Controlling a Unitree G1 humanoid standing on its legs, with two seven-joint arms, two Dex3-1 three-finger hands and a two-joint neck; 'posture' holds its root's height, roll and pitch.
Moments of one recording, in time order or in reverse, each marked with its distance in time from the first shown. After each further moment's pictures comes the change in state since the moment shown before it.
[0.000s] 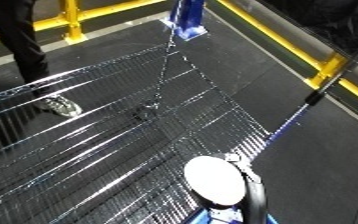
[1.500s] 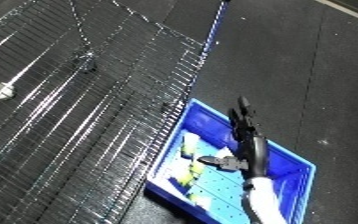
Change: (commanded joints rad) left arm 0.023 -0.098 -0.070 0.062 -0.030 -0.054 0.005; right arm 0.176 0.021 -0.106 0.066 0.120 -0.052 0.154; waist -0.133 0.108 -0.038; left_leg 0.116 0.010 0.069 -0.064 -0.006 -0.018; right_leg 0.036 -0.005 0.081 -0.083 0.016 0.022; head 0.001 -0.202
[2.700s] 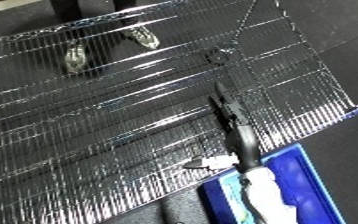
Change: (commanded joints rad) left arm -0.038 0.060 0.055 0.014 0.022 0.065 0.042; right arm -0.203 0.113 0.264 -0.035 -0.067 0.165 0.132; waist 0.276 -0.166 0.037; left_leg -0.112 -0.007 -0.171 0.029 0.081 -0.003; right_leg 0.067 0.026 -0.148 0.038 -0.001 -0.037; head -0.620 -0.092
